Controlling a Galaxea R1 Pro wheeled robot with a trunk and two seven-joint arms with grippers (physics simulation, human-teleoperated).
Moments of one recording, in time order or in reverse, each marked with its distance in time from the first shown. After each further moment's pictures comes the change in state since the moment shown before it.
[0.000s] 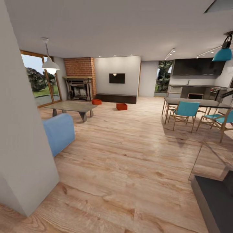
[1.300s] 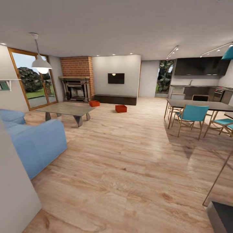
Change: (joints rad) left arm 0.000 -0.002 0.000 0.000 0.000 0.000 0.002; right arm 0.000 0.000 0.000 0.000 0.000 0.000 0.000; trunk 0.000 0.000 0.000
